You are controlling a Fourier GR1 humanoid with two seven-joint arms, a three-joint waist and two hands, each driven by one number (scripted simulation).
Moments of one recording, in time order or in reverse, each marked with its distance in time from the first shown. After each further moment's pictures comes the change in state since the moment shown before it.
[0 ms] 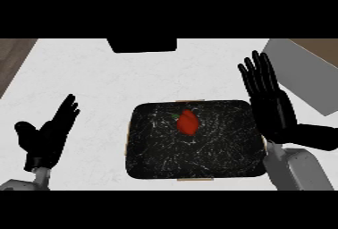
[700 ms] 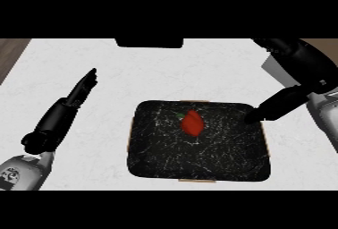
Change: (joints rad) left arm -0.186 0.074 -0.094 -0.064 -0.159 -0.159 -0.187; right arm -0.396 -0.369 0.065 0.151 0.273 0.374 -0.067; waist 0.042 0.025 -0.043
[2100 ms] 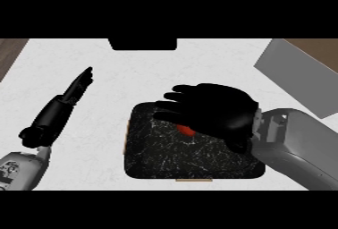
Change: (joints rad) left arm -0.006 -0.036 0.083 0.085 -0.045 -0.095 -0.057; right arm -0.199 0.062 0.423 -0.247 0.721 0.389 0.265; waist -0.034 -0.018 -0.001
